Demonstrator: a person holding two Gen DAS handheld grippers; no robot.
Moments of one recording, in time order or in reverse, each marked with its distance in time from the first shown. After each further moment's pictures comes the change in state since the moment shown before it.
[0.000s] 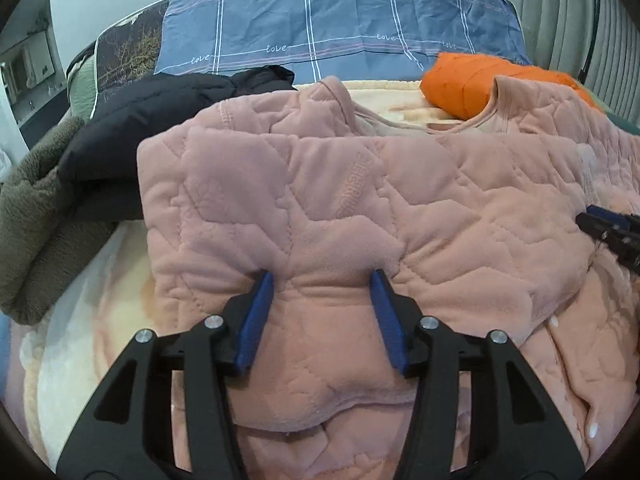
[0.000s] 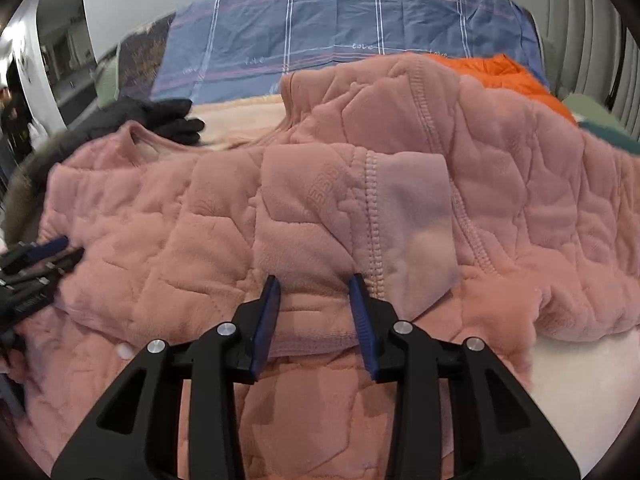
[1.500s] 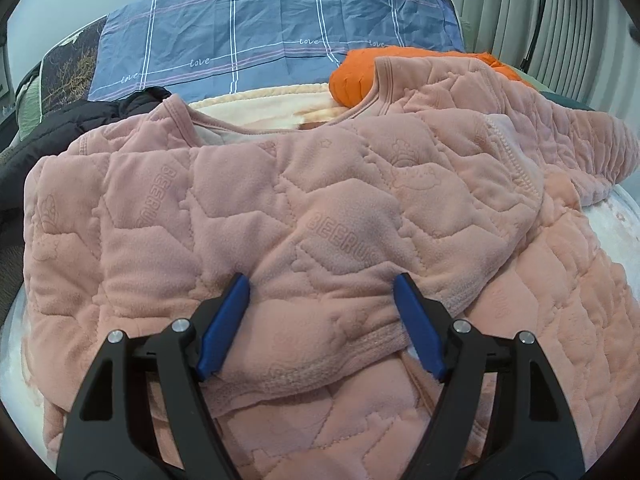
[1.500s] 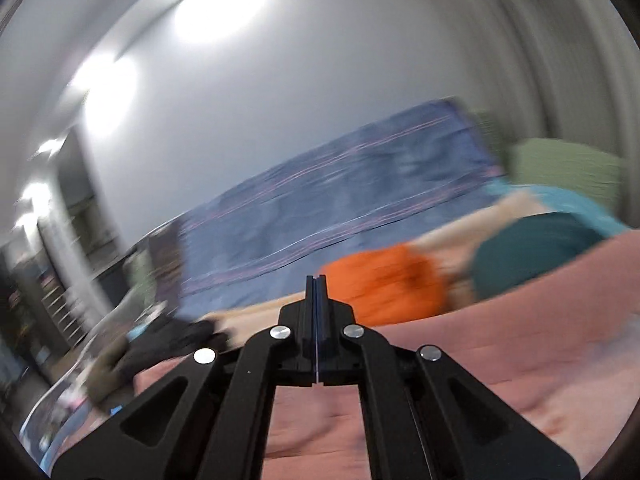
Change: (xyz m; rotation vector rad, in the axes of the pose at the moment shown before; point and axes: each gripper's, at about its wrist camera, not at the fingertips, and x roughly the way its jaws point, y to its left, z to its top) left arm -0.001 -0.077 0.002 0.080 -0.027 -0.194; right arm -0.212 -0.107 0.041 0.226 -0.561 0.161
